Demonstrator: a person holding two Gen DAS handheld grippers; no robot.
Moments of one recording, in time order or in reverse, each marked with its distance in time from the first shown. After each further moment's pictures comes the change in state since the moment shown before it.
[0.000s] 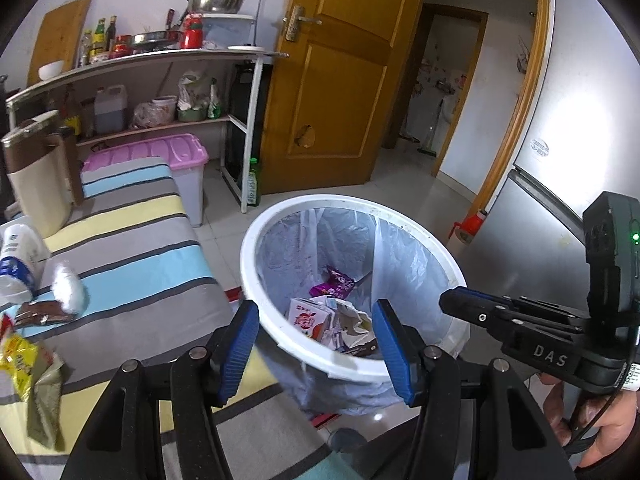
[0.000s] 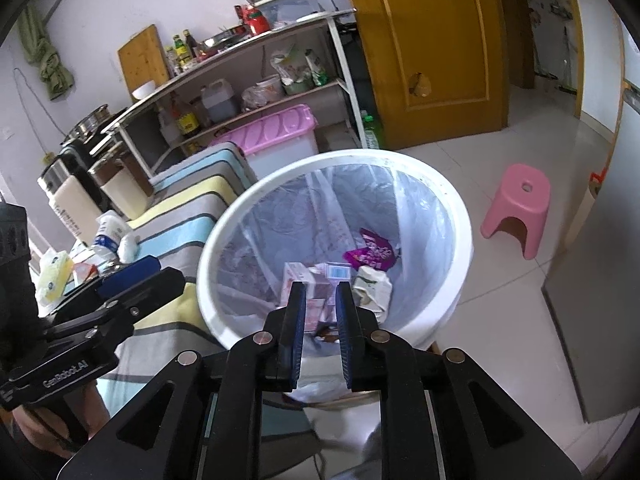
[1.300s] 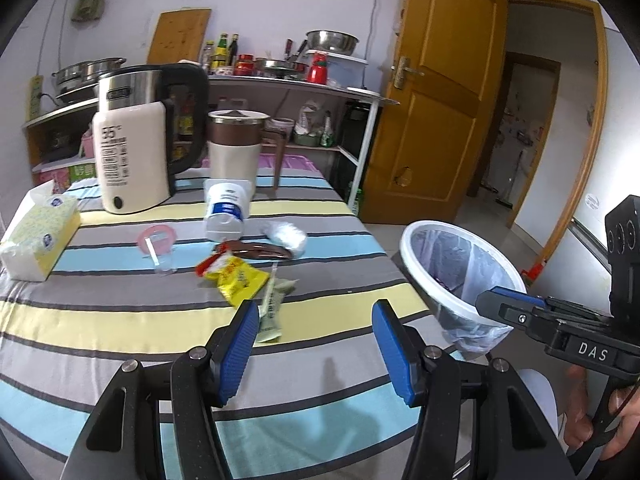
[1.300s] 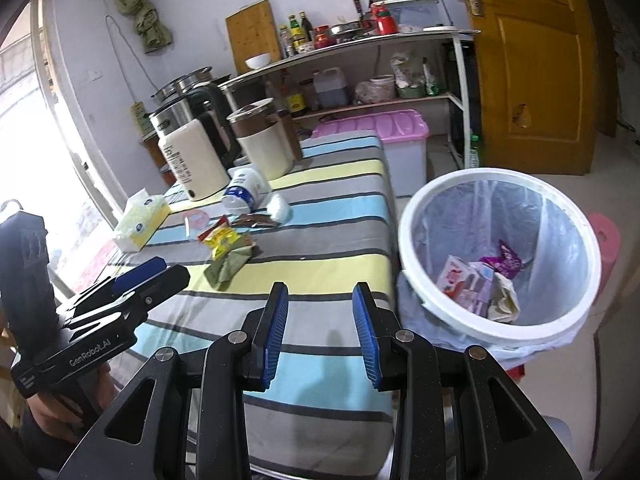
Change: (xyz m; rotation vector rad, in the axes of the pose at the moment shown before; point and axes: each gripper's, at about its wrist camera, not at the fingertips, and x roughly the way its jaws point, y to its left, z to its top) left arm -0.154 0.091 -0.067 -0.180 -0.135 0.287; right arm -0.018 0.135 -0.034 -0.223 0.022 0.251
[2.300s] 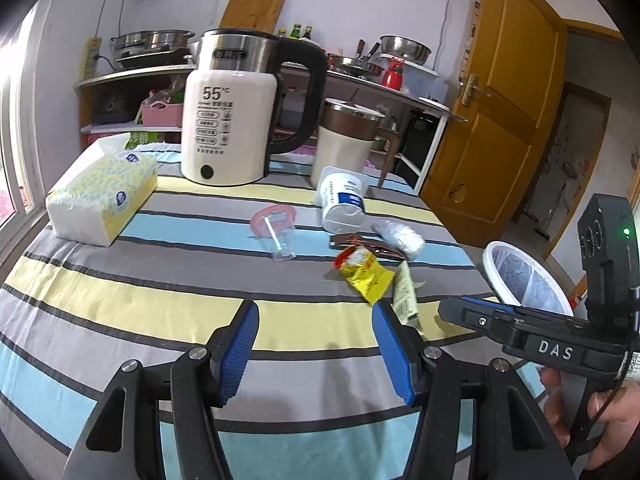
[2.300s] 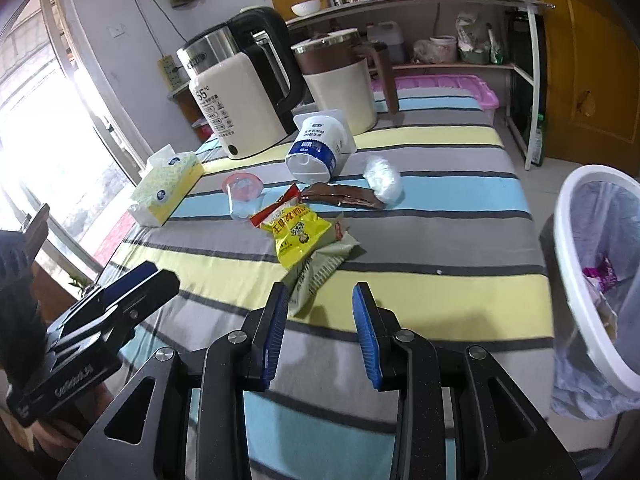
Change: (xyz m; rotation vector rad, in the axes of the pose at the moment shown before) left arm 0.000 0.097 -0.011 -0.152 0.002 0.130; right arm 0.114 0.076 0.019 -0.040 0.160 0.119
